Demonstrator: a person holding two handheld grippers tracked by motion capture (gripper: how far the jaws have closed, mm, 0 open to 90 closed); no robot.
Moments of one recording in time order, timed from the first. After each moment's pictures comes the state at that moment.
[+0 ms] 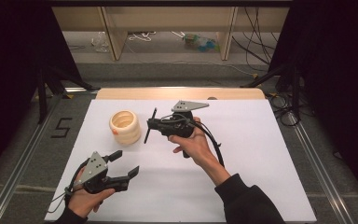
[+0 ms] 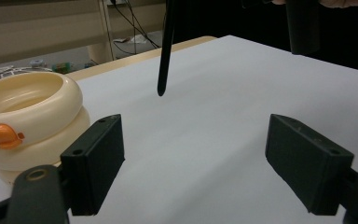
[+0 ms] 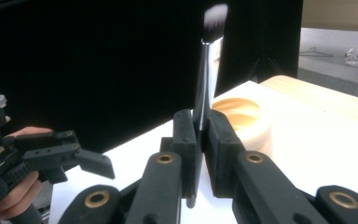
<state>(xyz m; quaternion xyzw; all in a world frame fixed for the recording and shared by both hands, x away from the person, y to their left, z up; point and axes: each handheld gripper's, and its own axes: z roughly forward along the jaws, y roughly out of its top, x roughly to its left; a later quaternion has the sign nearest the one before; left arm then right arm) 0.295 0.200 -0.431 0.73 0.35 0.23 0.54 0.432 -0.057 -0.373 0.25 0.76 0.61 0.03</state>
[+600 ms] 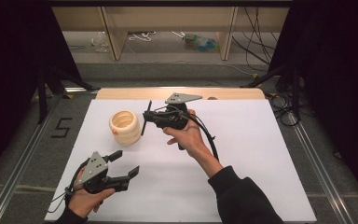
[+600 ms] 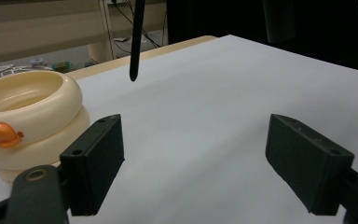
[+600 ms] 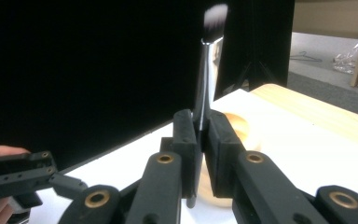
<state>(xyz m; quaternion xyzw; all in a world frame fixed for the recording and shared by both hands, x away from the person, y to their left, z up) 0.295 0.199 -0.431 0.73 0.35 0.23 0.54 0.451 -0.041 -0.363 0.25 0.76 0.60 0.05</state>
